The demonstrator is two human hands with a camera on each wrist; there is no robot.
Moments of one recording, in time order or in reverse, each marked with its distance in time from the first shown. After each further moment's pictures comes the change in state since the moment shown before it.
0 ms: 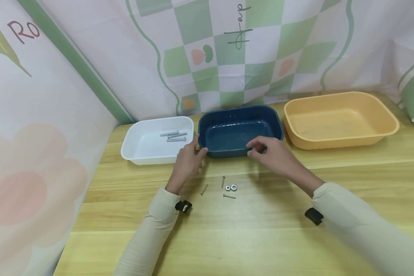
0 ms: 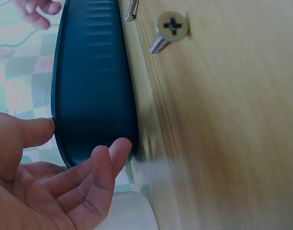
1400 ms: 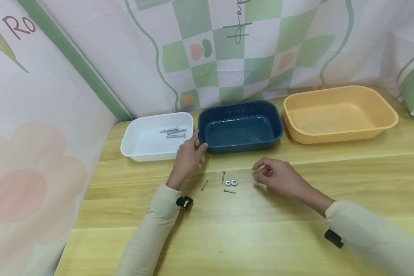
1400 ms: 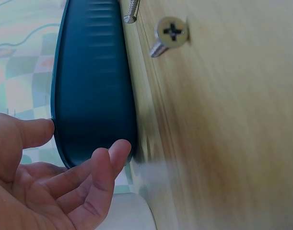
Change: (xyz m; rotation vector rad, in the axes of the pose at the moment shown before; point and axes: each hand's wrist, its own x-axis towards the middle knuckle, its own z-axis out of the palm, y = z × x) left_hand 0.001 -0.002 0.001 -0.002 0.014 0.023; right_hand -0.046 0.024 0.027 0.133 -0.127 0.061
